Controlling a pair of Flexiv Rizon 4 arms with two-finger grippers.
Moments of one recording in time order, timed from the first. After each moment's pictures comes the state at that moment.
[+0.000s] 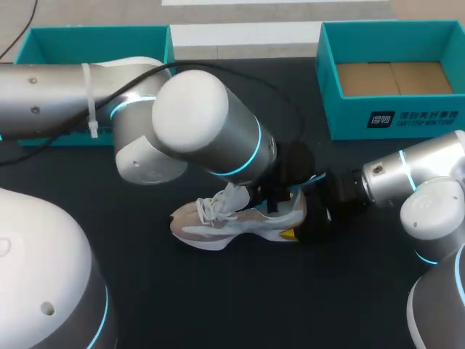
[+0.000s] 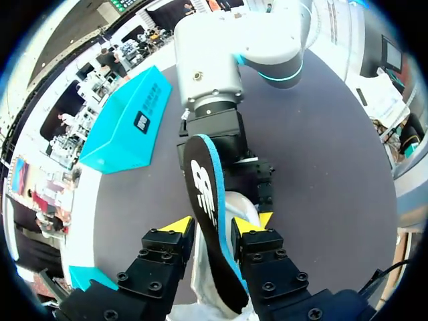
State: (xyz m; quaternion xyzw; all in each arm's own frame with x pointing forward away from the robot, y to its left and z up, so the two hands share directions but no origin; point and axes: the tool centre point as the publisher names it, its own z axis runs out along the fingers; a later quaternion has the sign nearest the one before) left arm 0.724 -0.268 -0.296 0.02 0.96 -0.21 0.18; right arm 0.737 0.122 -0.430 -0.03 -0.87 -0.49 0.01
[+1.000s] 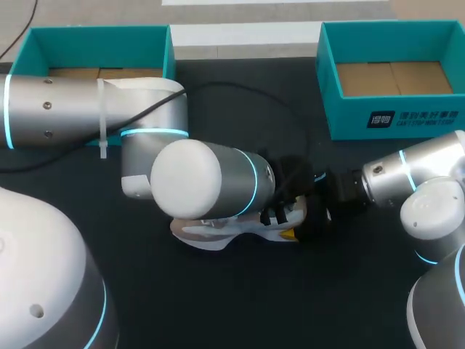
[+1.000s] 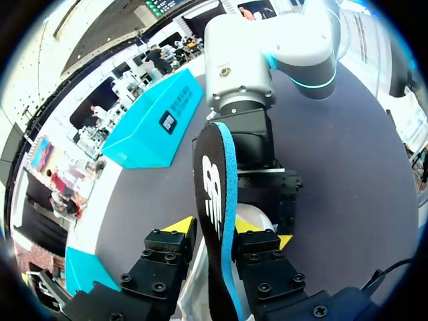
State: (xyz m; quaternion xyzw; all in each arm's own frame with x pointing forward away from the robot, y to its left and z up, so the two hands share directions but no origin) left arm 0.738 -0.279 -0.319 -0.06 0.93 -0.27 0.25; right arm 0.737 0.122 -0.430 -0.03 -0.87 -0.49 0.01
